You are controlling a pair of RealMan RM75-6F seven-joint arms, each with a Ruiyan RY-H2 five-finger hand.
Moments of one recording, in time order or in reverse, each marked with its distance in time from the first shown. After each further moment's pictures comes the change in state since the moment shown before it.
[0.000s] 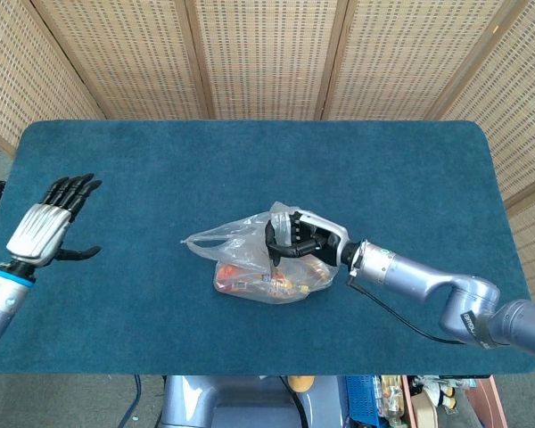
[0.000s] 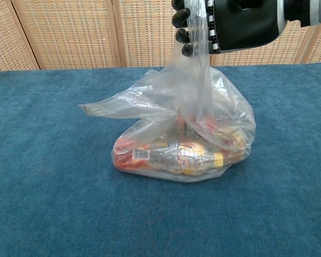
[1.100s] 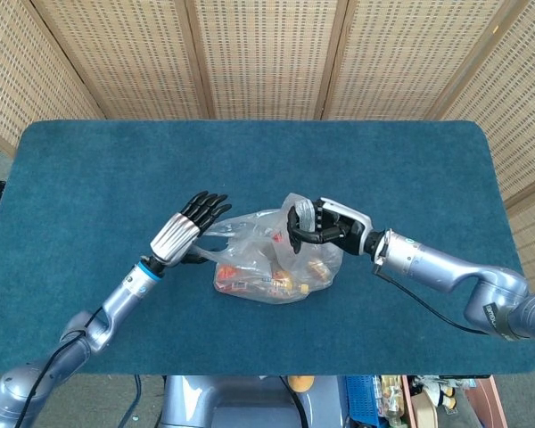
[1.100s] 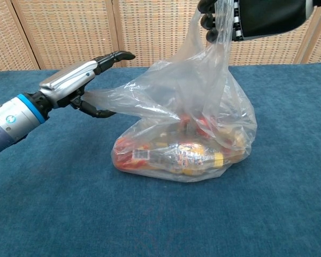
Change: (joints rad) left arm -0.301 -0.907 0.067 1.056 0.217 0.246 -0.459; right arm 0.025 0.028 -0.127 0.110 -0.035 0.139 0.137
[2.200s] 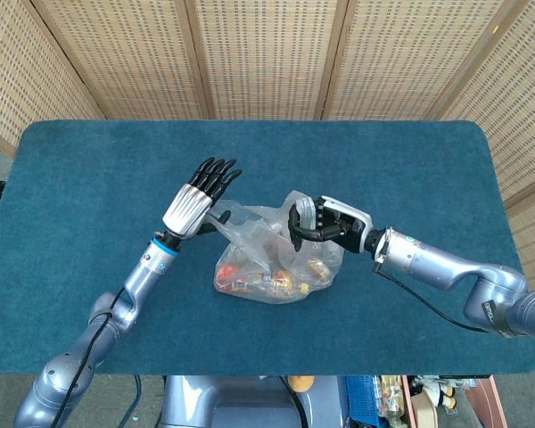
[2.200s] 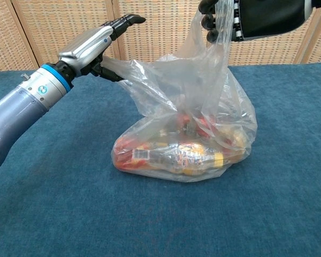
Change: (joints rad) left arm -0.170 -0.119 -0.063 0.220 -0.159 -0.021 0.043; right arm 0.020 -0.017 -0.043 0.027 0.027 0.032 0.003
